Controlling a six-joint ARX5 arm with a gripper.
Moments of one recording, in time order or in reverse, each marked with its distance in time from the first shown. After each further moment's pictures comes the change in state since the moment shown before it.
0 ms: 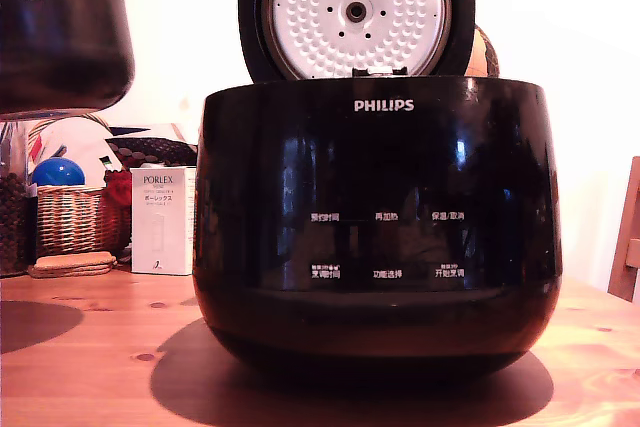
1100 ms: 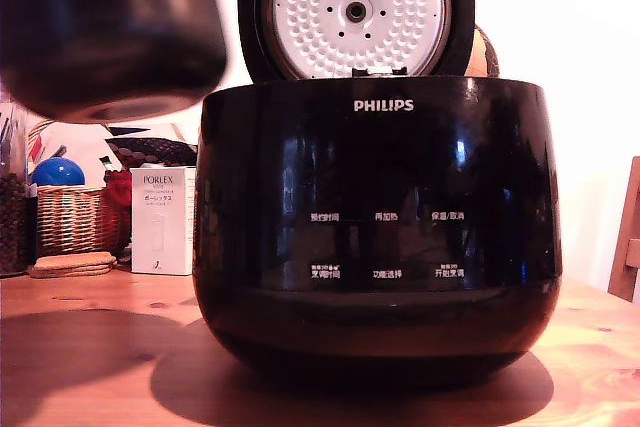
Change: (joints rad) arm -0.262 0.000 0.024 -0.004 0.102 0.000
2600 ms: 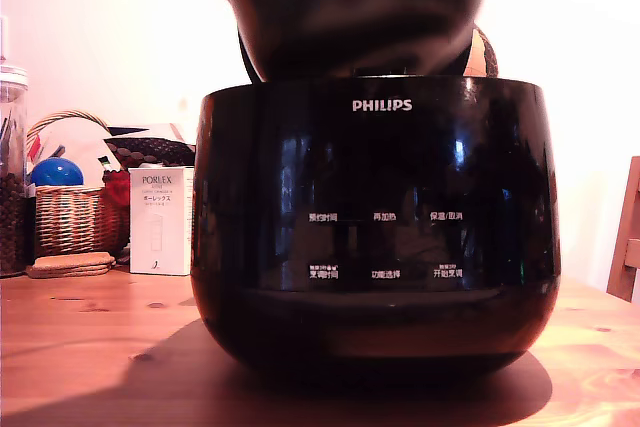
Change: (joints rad) arm -0.260 0.375 0.380 0.002 0.130 -0.016
